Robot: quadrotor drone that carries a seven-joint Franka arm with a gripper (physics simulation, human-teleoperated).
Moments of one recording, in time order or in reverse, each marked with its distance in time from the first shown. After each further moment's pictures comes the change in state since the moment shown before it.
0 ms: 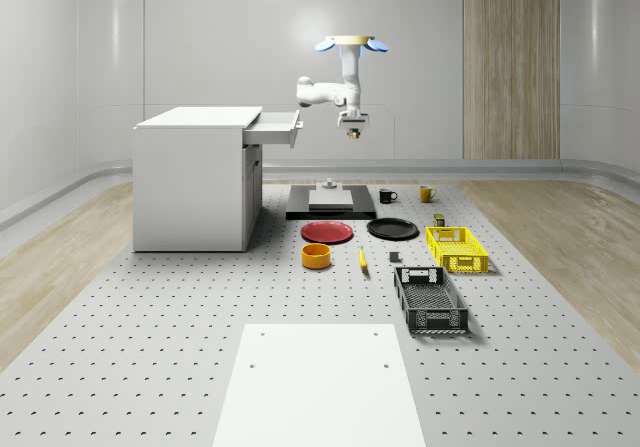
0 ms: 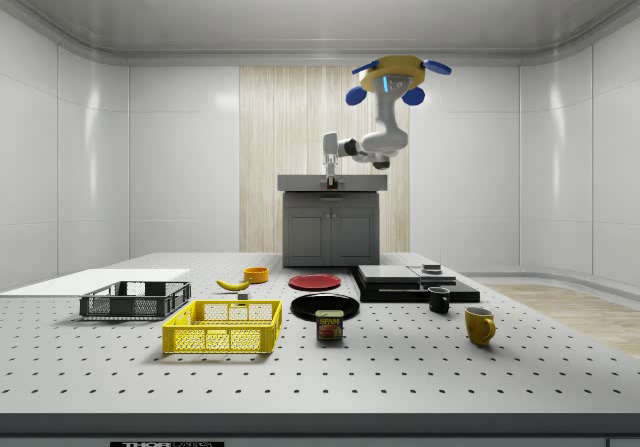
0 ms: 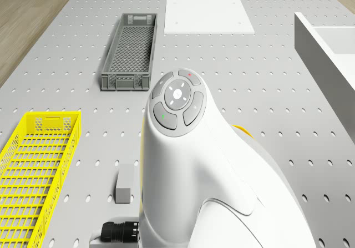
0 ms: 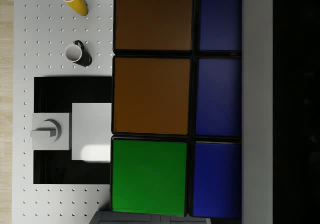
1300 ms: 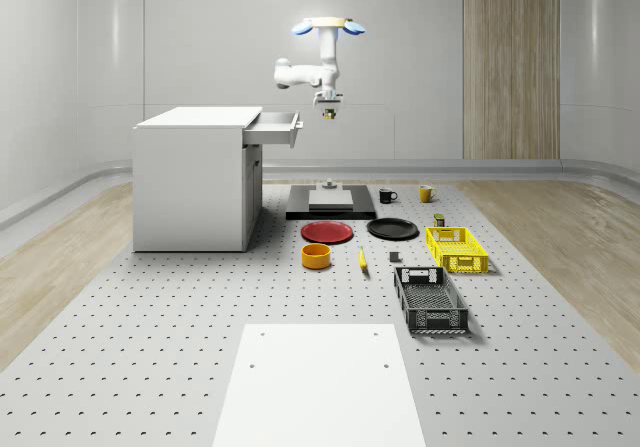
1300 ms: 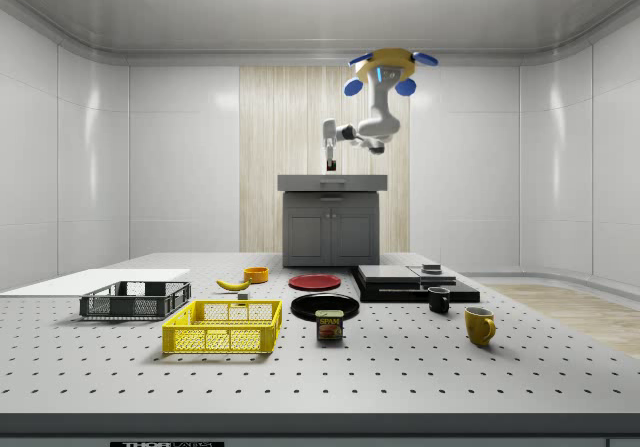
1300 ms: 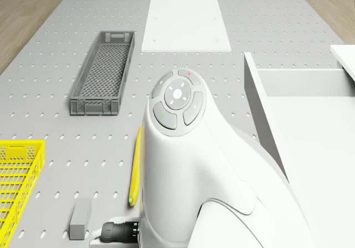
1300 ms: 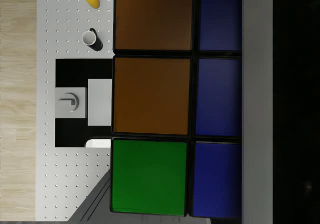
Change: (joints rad) arm -0.002 -0.018 0.003 0.000 0.007 0.017 0.001
